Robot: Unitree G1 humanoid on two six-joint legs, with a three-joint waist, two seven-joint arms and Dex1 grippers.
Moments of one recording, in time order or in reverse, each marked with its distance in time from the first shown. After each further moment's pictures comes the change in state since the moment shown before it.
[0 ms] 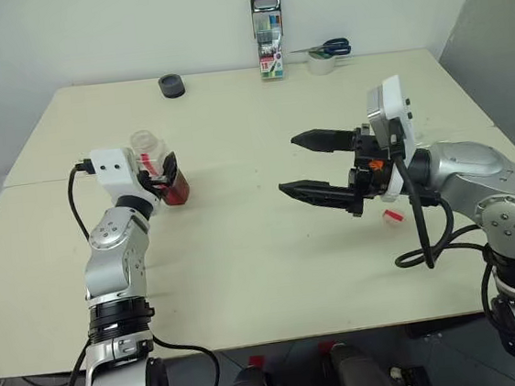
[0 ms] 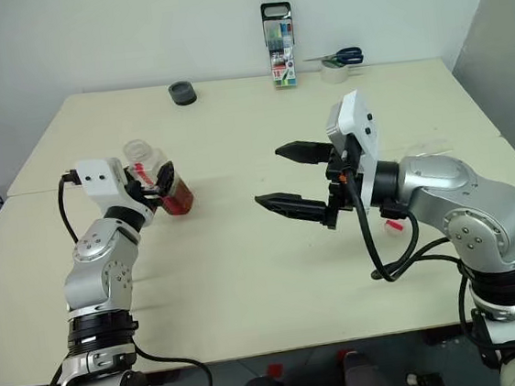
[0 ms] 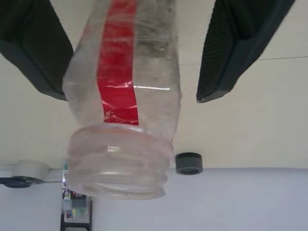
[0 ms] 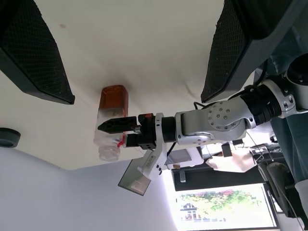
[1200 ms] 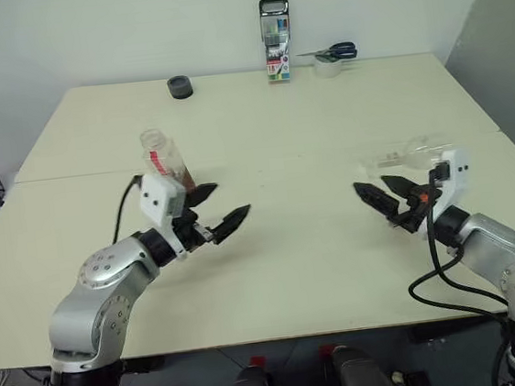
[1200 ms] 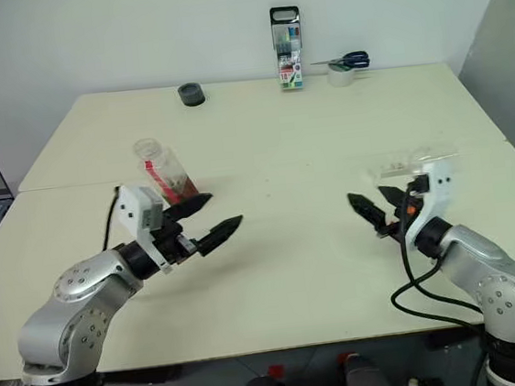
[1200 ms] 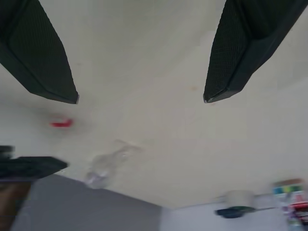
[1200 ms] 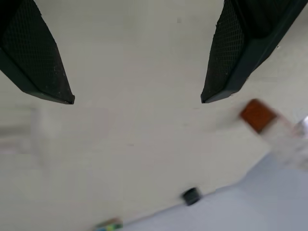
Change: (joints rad) left arm 0.230 0.196 -0.186 -0.607 -0.349 0.393 -0.491; right arm 0.485 0.235 -0.376 0.082 0.034 0.030 -0.551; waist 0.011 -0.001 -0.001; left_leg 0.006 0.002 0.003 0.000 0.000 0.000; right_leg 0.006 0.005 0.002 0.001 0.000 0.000
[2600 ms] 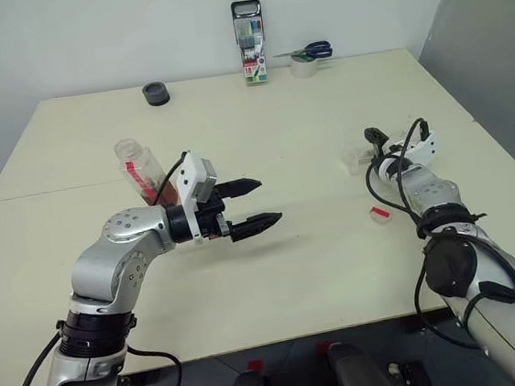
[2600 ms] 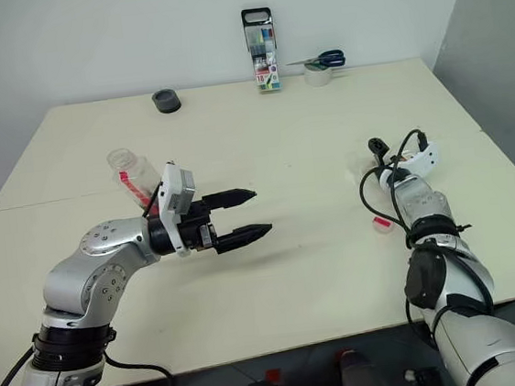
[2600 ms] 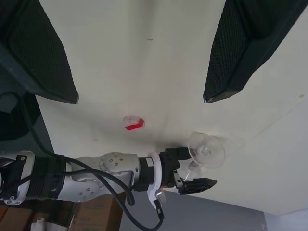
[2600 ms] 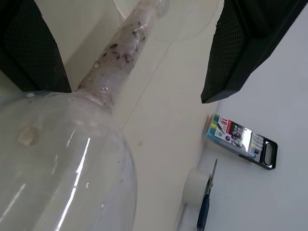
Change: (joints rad) left arm -0.184 0.032 -0.116 0.223 0.036 -0.069 -0.240; right arm -0.845 0.077 -0.276 1.563 -0.122 -0.597 0.066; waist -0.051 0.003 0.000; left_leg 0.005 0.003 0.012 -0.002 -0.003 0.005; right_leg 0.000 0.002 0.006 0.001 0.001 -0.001
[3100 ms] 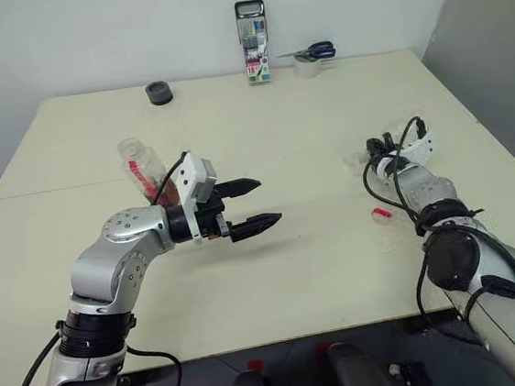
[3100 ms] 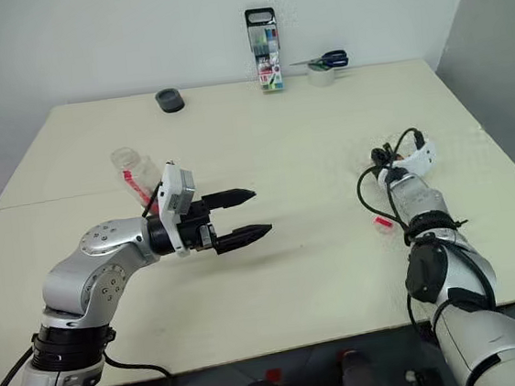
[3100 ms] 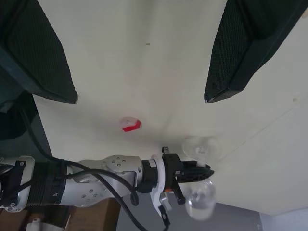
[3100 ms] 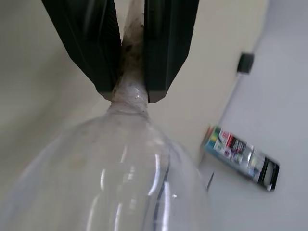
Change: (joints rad) left arm 0.002 0.007 0.000 0.000 0.001 0.000 -0.001; right arm -0.031 -0.001 0.196 0.003 -0.220 -0.087 0.089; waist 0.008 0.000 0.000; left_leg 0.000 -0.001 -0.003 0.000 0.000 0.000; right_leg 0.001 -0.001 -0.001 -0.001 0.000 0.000
